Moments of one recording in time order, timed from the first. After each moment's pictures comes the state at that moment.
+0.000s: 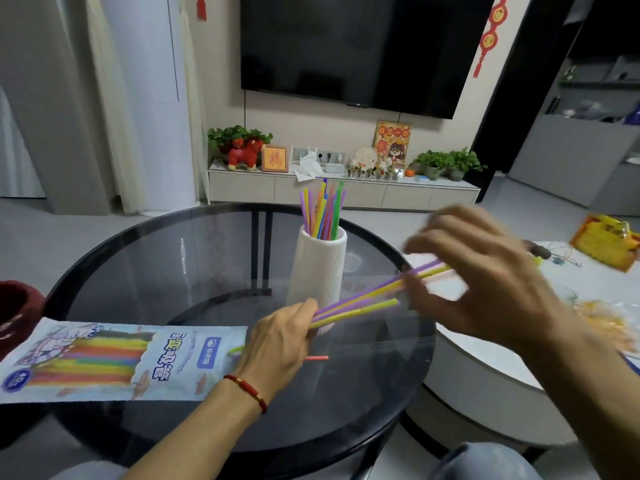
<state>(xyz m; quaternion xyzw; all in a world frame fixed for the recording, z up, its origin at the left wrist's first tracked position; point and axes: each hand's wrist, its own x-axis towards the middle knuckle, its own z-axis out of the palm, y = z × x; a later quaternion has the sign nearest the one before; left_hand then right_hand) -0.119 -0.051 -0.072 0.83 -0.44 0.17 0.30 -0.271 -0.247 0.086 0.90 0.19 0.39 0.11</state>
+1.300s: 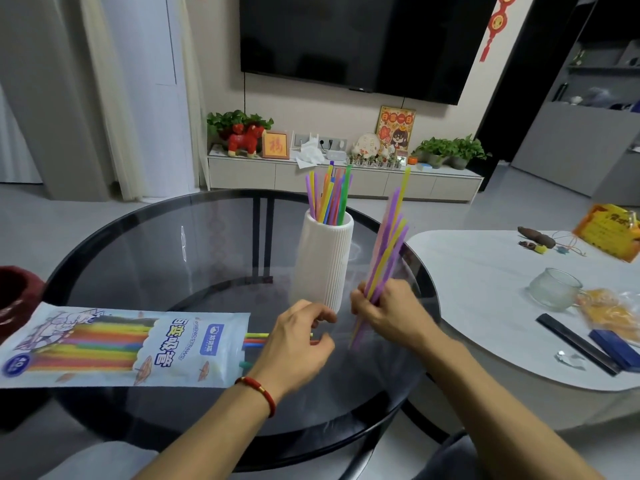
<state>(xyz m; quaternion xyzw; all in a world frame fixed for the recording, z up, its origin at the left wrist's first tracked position) -0.131 -0.060 -0.096 0.81 -0.37 0.00 0.46 -0.193 -0.246 -0.048 0.96 -0.06 0.16 -0.23</state>
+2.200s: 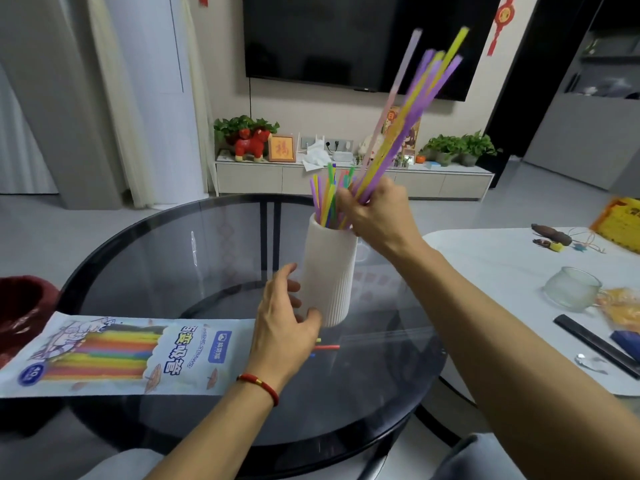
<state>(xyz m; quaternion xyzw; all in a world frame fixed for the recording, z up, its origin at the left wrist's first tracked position) -0.115 -0.055 -0.082 0.79 -0.24 0.08 0.56 -0.114 -0.229 0.054 0.88 -0.07 0.36 -0.31</state>
